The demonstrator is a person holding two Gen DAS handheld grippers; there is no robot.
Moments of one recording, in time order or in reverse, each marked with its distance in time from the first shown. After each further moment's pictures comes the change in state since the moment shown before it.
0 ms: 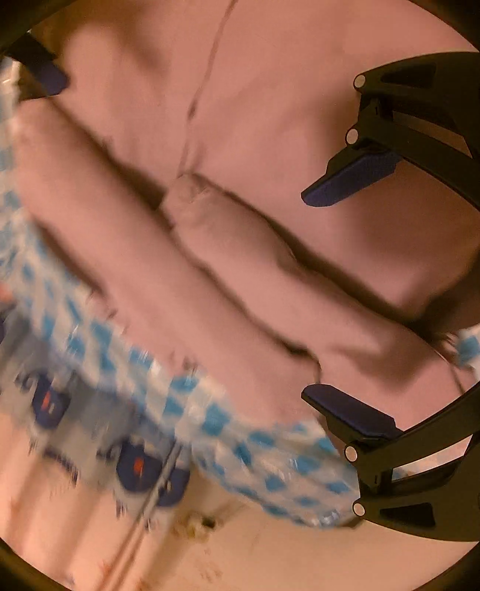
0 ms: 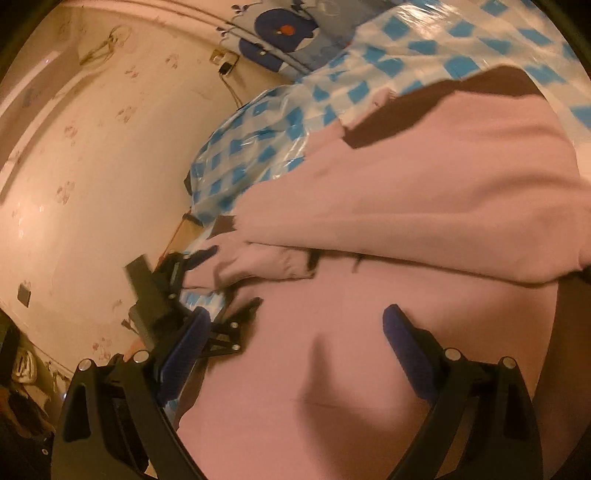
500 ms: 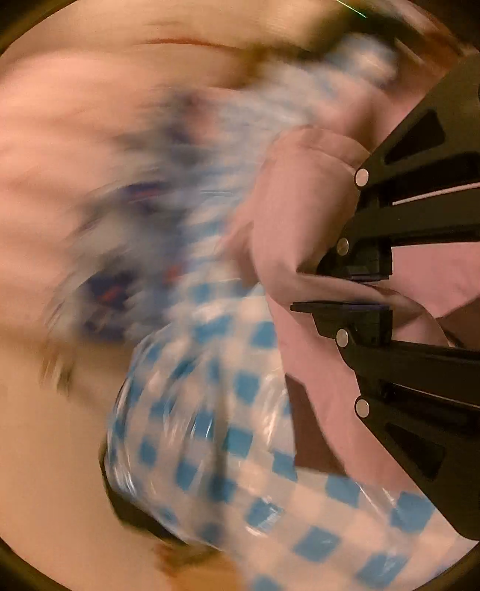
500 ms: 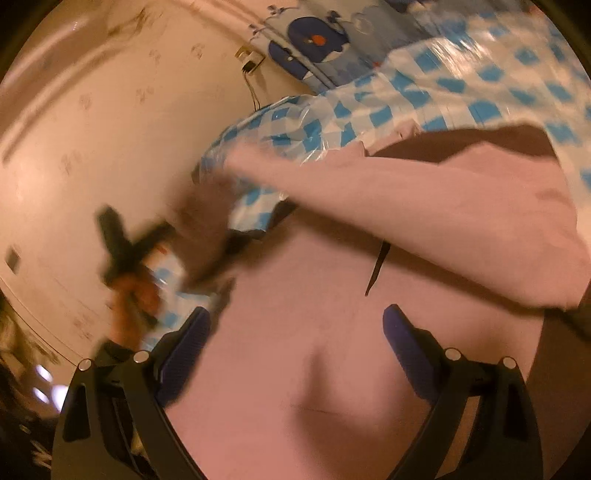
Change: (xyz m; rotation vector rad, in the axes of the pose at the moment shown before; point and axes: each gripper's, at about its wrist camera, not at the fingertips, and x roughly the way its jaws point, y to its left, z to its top) left arm -0.070 0.227 -0.143 -1.266 -0.457 -0.211; right arm -0.010 0.041 0.009 -0.186 -0.018 -0.074
